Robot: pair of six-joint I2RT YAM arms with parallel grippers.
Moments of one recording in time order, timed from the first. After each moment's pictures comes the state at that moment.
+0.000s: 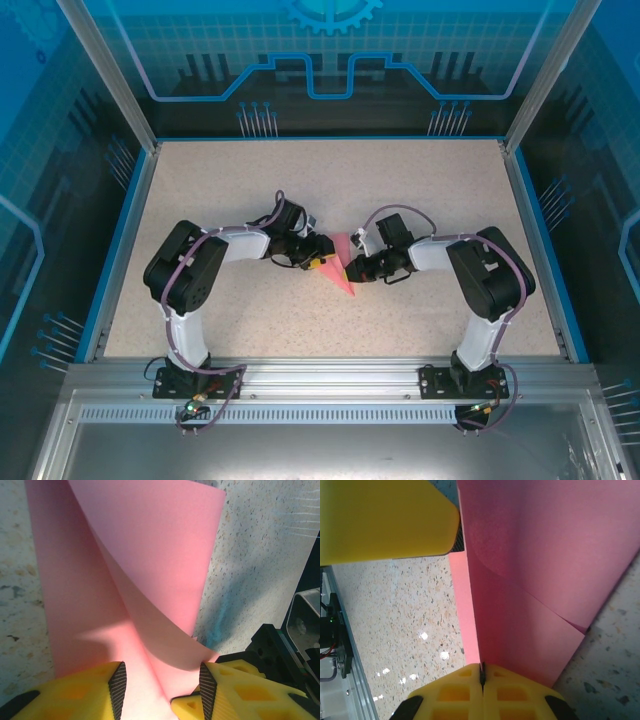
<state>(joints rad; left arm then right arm) -0.46 1.90 1.01 -0.07 0.61 -0.90 0.43 1.81 0.81 -0.08 -0.75 0.26</state>
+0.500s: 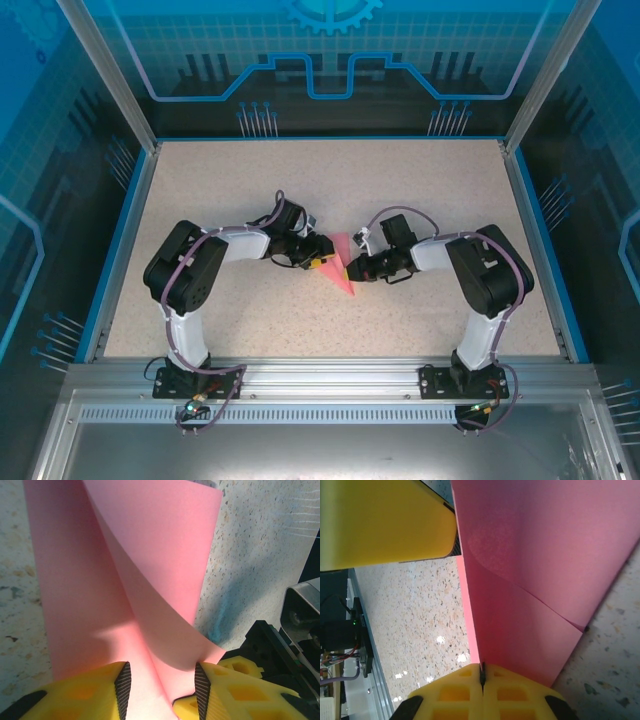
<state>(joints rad) -0.46 1.90 1.01 -0.07 0.61 -0.90 0.40 1.84 0.79 -0.01 -0.84 0.30</state>
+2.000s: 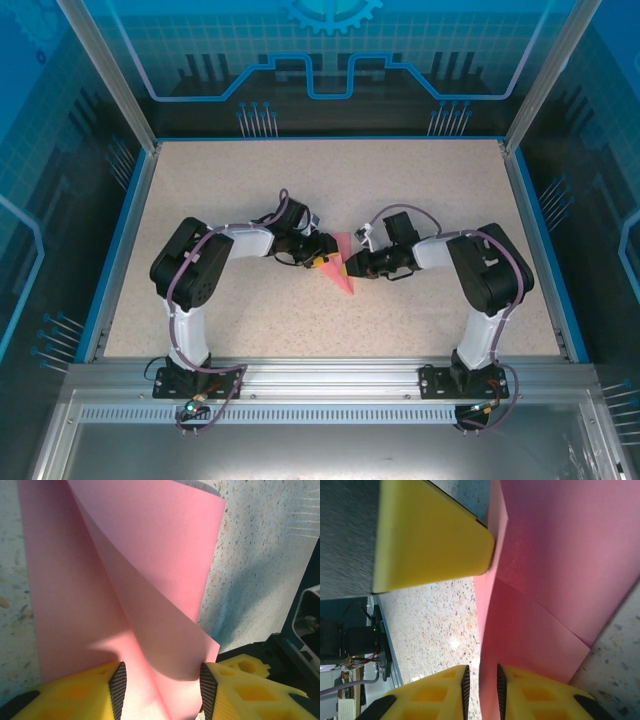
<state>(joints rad) -0.47 1.95 1.06 -0.07 0.61 -0.90 0.37 1.84 0.80 0.02 -0.89 0.35</state>
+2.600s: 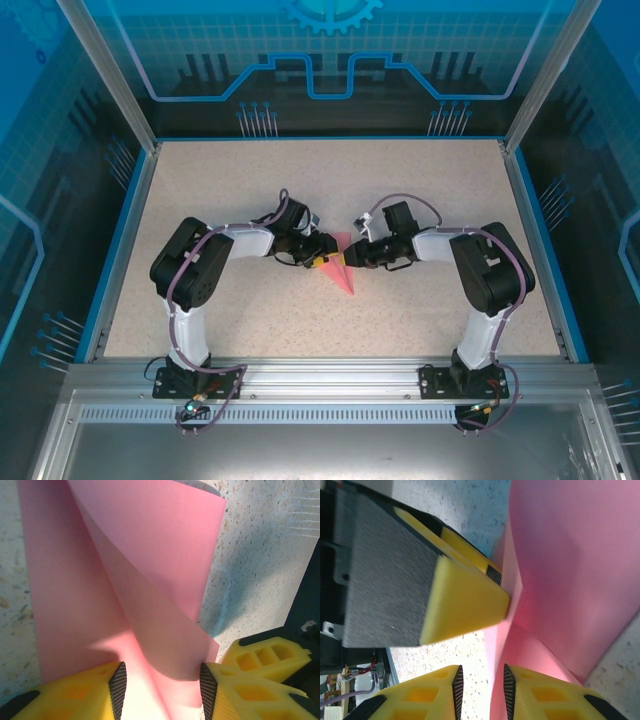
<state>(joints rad) -0.47 1.95 1.06 -0.08 0.61 -0.90 0.37 1.84 0.89 -0.05 -0.87 0.32</state>
